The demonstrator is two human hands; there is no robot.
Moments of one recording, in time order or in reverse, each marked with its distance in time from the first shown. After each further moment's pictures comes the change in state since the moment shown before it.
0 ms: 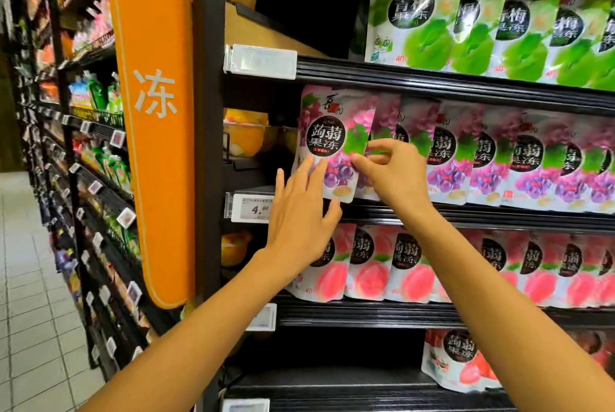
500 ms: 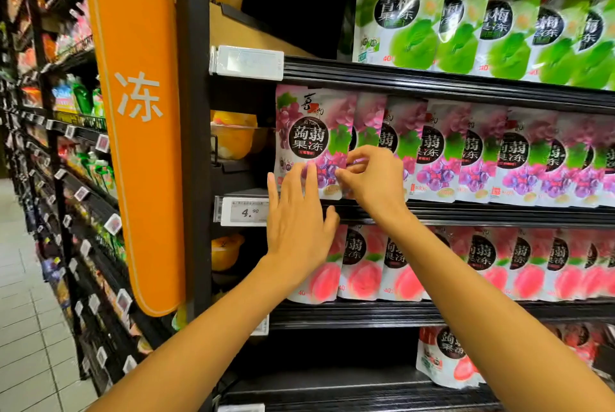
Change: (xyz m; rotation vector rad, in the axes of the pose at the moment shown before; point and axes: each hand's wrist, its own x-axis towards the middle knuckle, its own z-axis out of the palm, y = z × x) left_hand -0.003 0.016 0.006 0.223 -0.004 -0.064; right_hand -0.002 0.007 0.015 -0.109 0.008 -0.025
